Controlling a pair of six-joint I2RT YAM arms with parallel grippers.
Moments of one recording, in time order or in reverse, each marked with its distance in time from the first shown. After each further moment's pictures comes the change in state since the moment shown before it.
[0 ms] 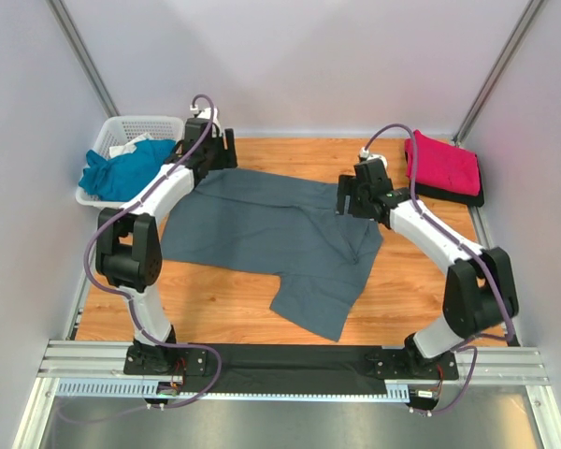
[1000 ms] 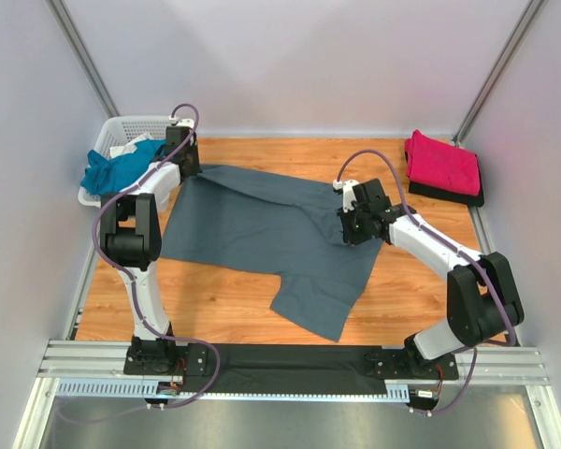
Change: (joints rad) left arm 0.160 0.193 0.044 0.022 -0.093 0.148; right arm 0.010 -0.025 -0.147 -0.001 -0.295 -0.387
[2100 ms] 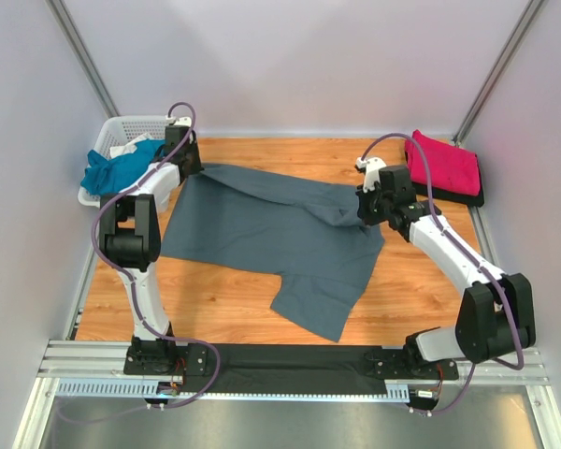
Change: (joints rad) left arm 0.000 -0.013 -0.013 0.037 0.041 -0.083; right arm -0.119 -0.110 0.025 0.094 0.005 -0.043
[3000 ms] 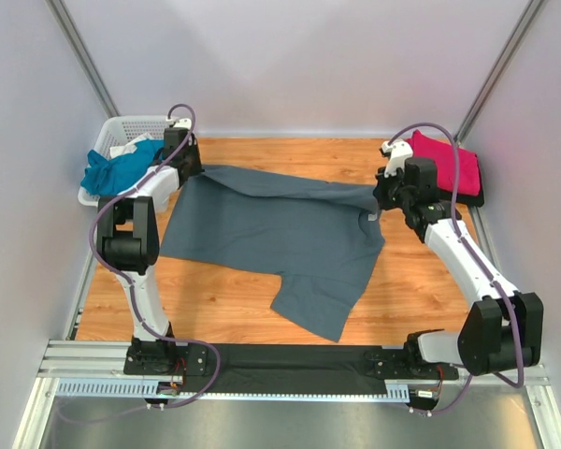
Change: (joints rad) left arm 0.000 -0.034 -0.061 0.049 0.034 -0.001; right arm -0.110 -0.072 0.002 0.119 -0.022 0.000
